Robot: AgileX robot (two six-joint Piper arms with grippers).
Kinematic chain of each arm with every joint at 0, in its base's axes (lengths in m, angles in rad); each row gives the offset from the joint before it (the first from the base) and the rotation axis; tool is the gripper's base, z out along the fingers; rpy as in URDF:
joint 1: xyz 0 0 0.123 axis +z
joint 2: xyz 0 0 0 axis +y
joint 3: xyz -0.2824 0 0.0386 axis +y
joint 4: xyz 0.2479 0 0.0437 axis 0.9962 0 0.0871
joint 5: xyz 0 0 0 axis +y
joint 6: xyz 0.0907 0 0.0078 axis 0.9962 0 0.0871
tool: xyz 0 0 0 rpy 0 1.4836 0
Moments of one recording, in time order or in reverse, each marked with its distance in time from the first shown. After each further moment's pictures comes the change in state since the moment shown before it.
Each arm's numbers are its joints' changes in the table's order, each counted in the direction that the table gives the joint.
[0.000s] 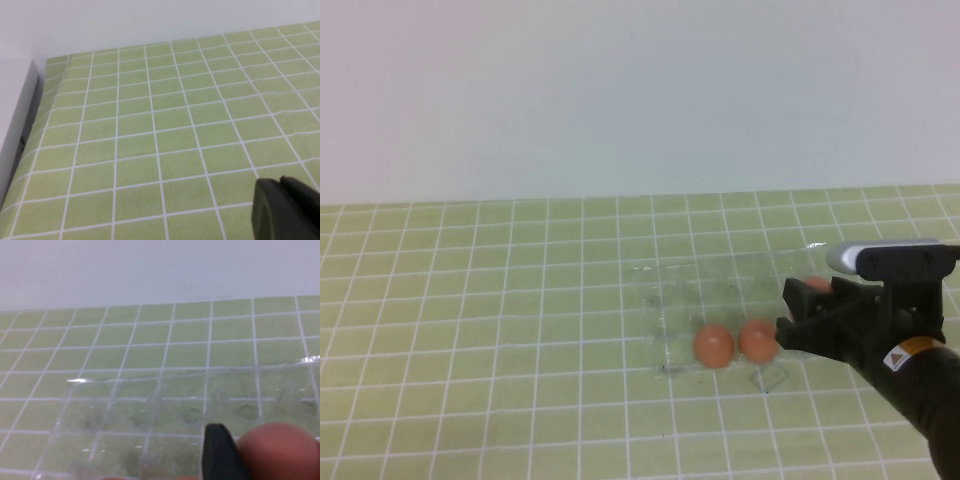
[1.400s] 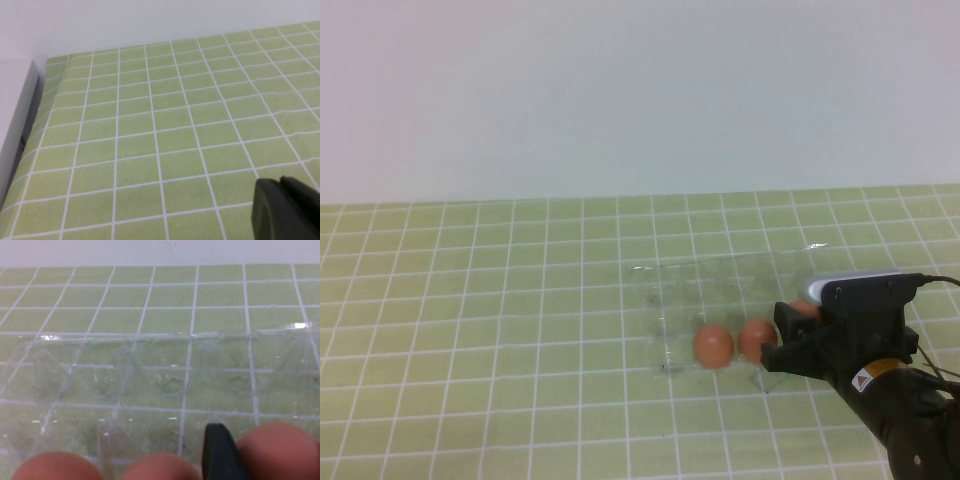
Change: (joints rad) right arm 0.001 0.241 -0.024 -0.038 -0.185 0.024; left arm 0.000 0.000 0.000 0.000 0.000 0.000
